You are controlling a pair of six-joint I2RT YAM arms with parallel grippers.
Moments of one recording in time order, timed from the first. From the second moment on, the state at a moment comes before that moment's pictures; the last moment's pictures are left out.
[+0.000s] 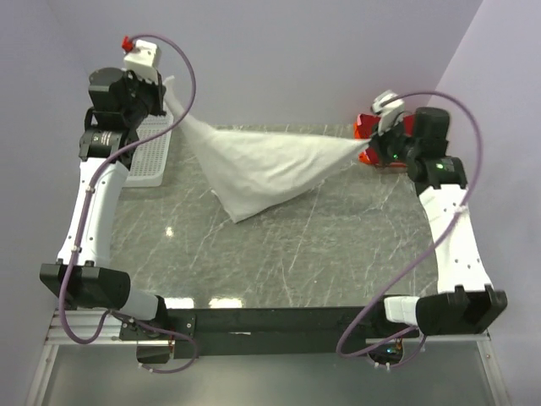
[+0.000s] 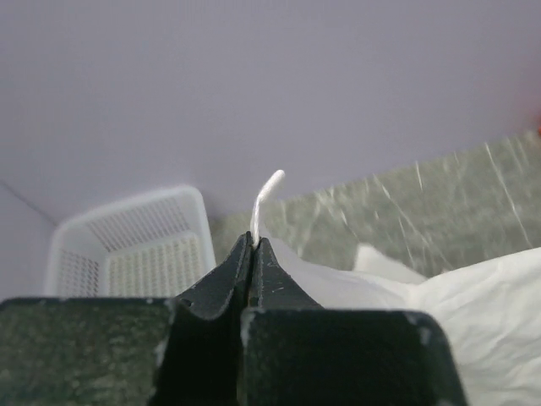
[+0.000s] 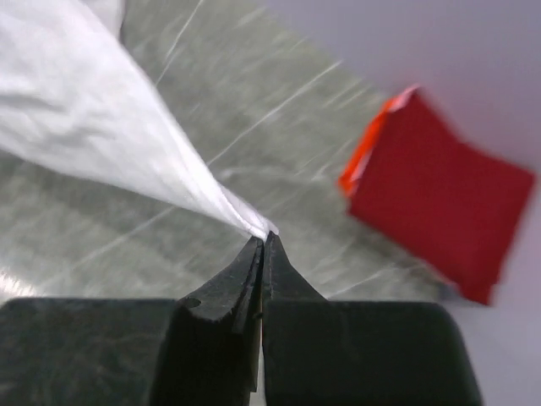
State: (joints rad) left arm -0.07 1.44 1.70 -0.38 0.16 0.14; right arm 0.02 1.29 1.43 -0.67 -0.39 -0.48
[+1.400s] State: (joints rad) left arm -0.29 0.93 1.57 -0.22 -0.26 0.17; right arm -0.05 0.91 1.67 -0.39 -0.12 -0.33
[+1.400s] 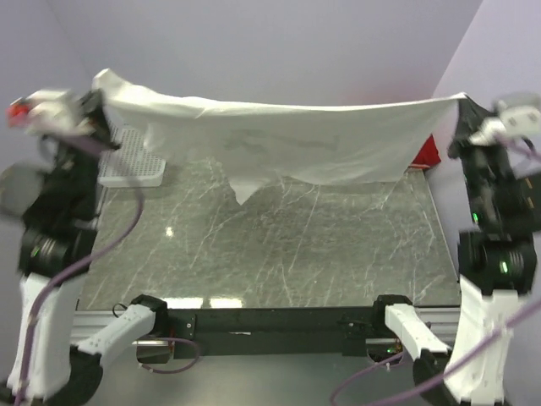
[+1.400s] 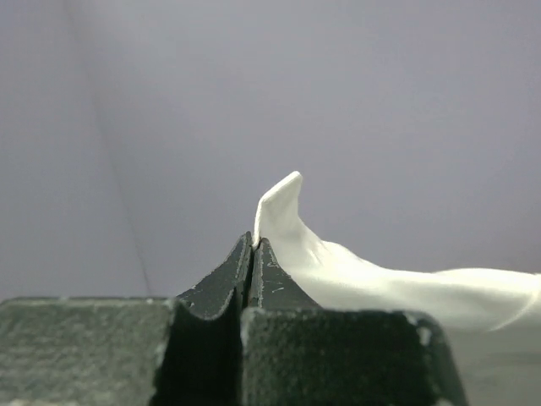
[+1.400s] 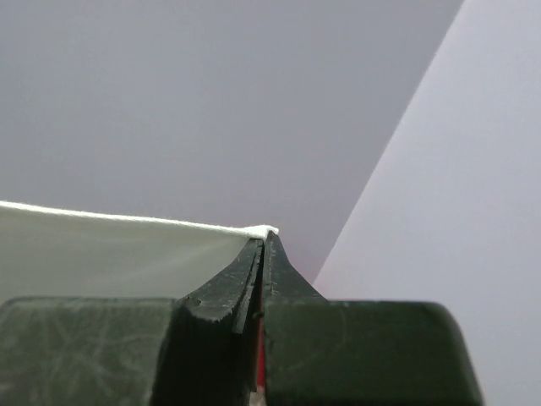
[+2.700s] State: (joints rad) left arm -0.28 1.38 1.10 -0.22 -0.05 0.20; right arm -0.05 1.15 0.83 -0.10 -0.22 -0.57
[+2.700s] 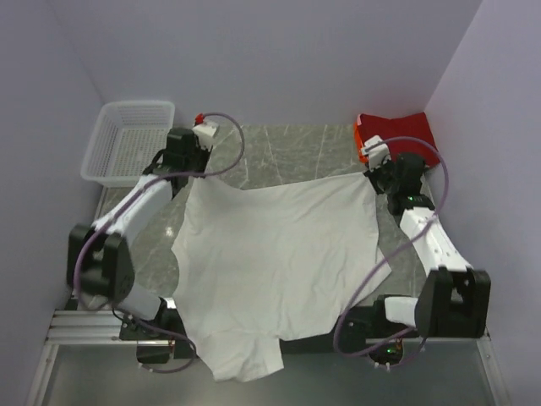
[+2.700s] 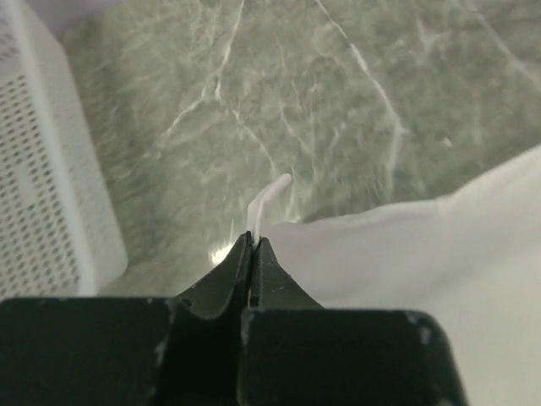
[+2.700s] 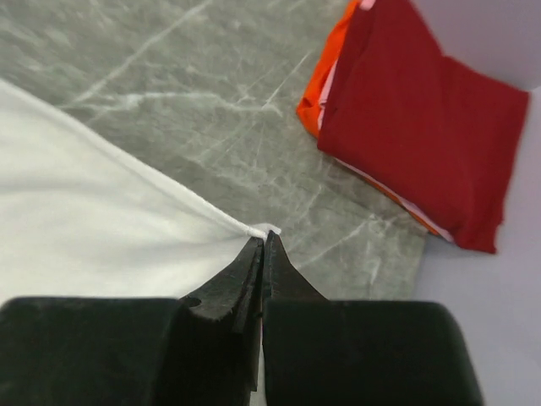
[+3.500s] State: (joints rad) left arm -0.17 2.34 2.01 -0.25 0.00 0.20; right arm -0.09 1.99 1.53 -0.12 -0.22 -0.67
